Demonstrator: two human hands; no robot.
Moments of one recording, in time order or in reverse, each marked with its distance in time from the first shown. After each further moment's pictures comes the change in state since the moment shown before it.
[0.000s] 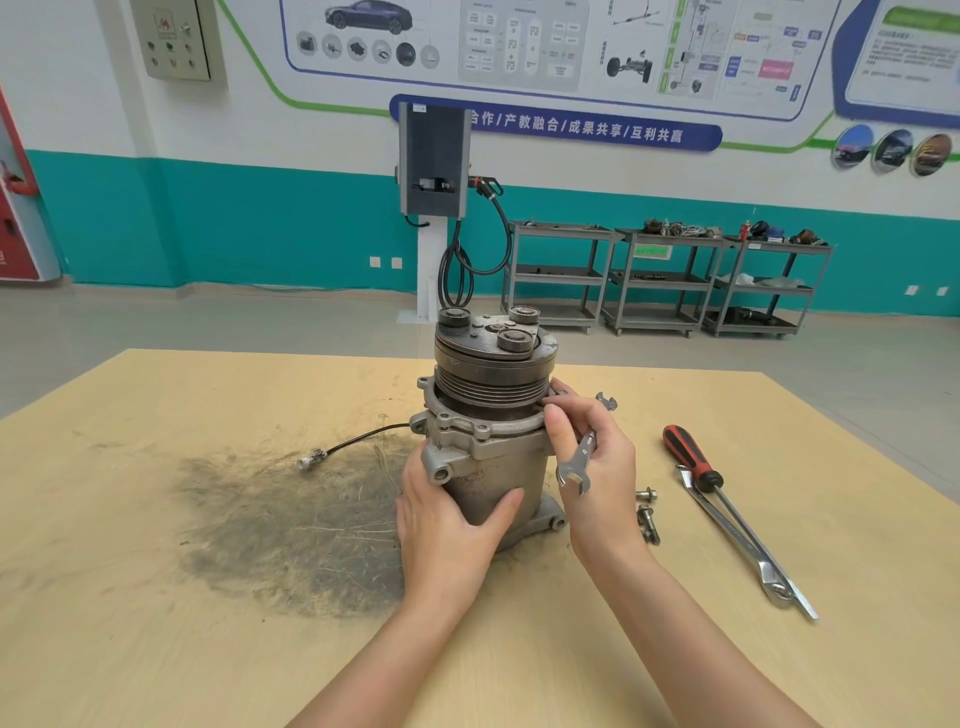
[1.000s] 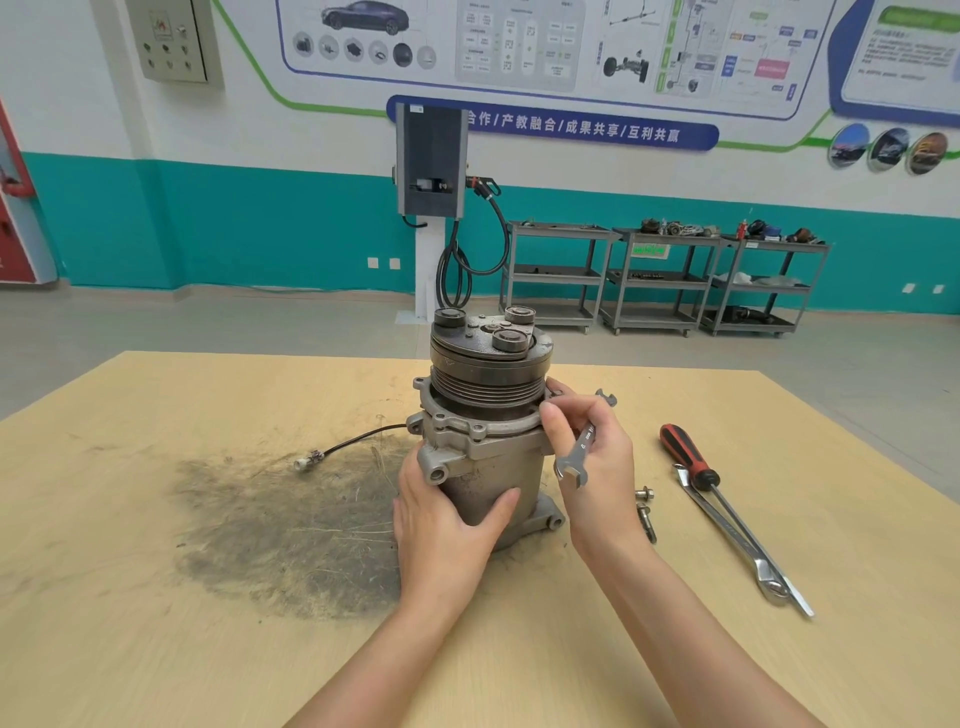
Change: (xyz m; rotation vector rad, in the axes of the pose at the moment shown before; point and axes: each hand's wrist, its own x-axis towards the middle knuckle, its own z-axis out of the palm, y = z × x) left_hand 0.000 0.000 0.000 0.003 -0.005 -0.007; right_hand 0.004 0.001 -0.003 0.024 -0.006 0.003
